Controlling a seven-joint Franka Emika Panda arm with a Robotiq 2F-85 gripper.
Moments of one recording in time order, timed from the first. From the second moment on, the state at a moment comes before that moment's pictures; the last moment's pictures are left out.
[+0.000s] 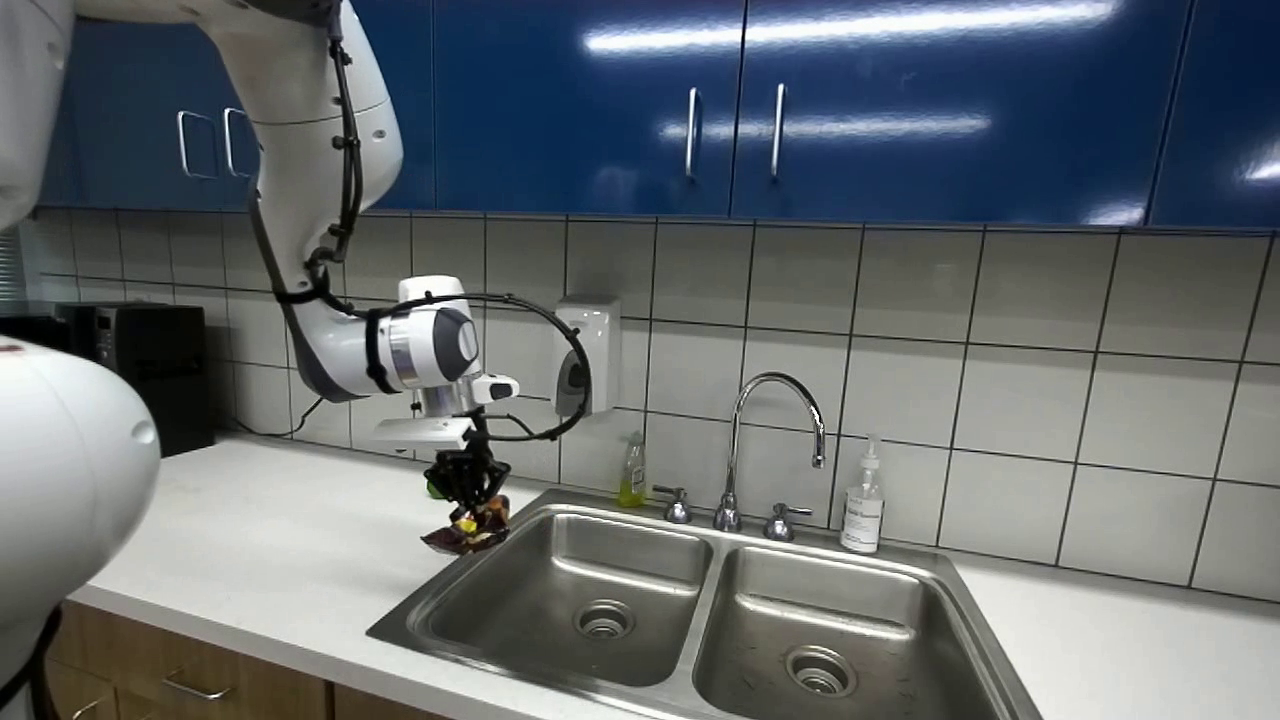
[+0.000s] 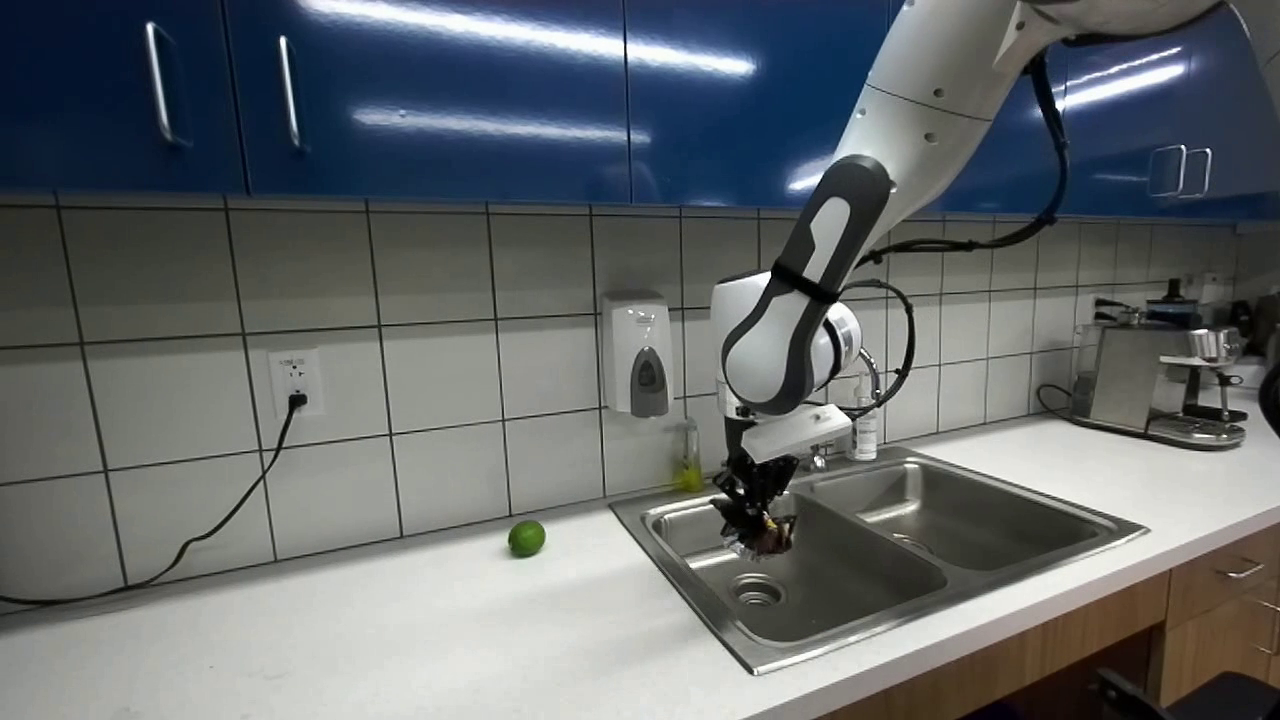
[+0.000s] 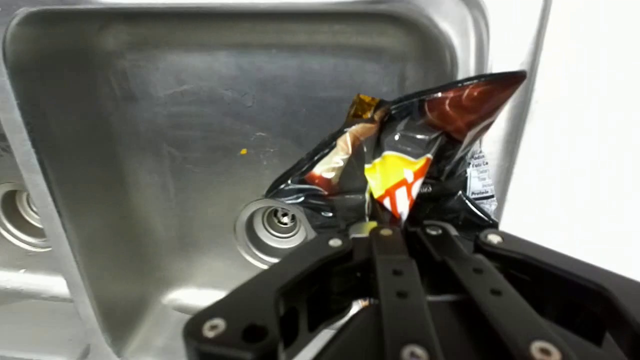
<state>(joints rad) 0.25 0.28 -0.11 -2.31 -0.29 2.68 0.32</state>
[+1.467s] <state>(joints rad) 0.50 0.31 -0.01 -2.44 -0.47 2.82 0.56</state>
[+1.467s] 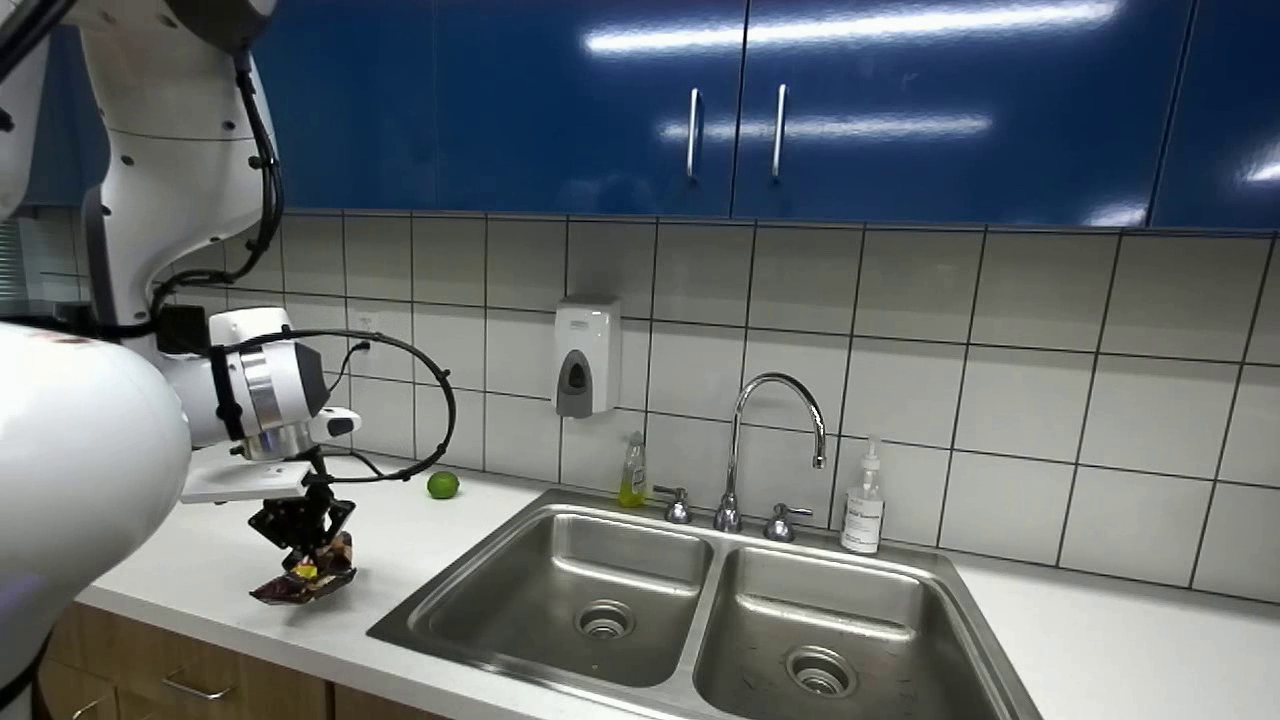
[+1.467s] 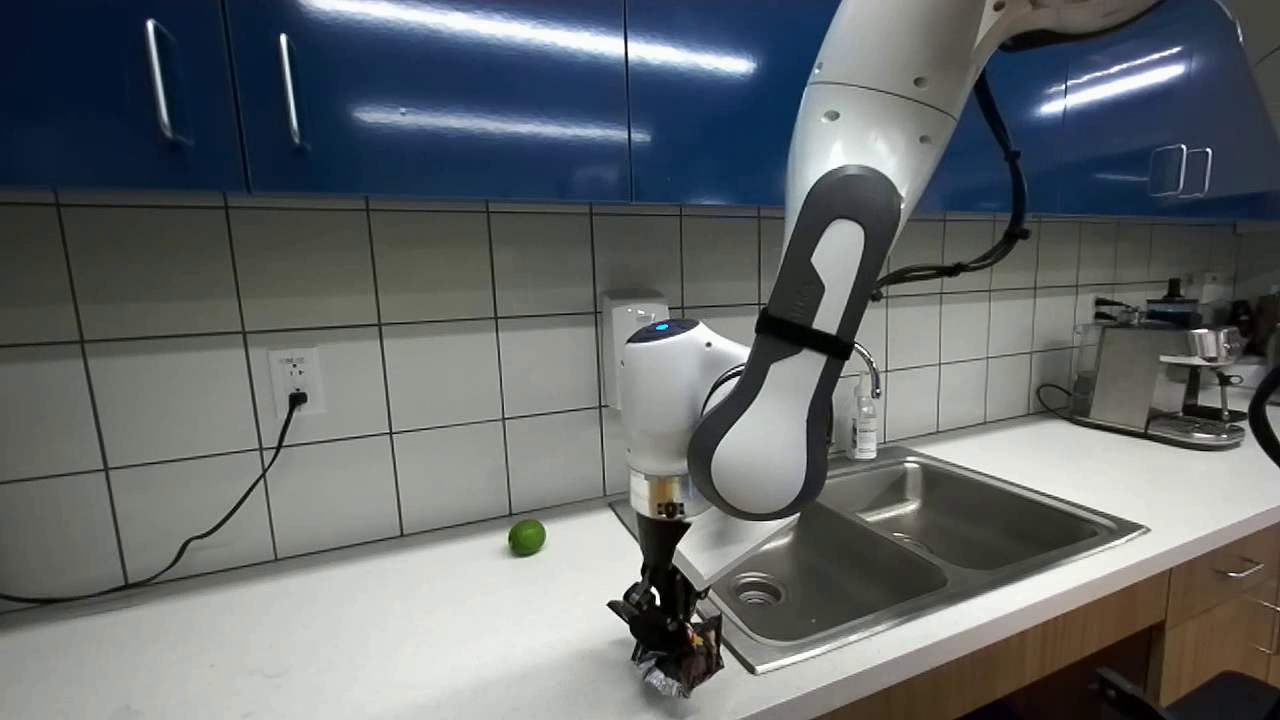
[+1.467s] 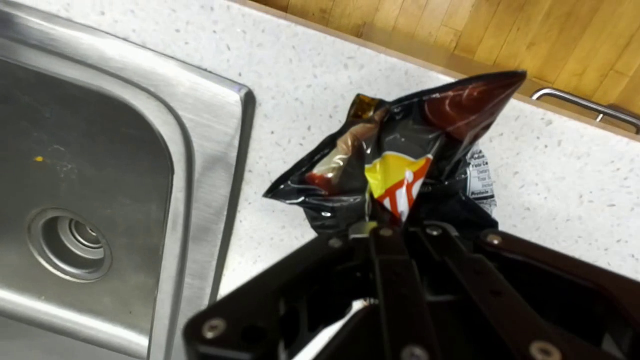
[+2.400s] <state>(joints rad) 0.65 0.51 -0.11 -2.24 -0.46 2.82 0.69</state>
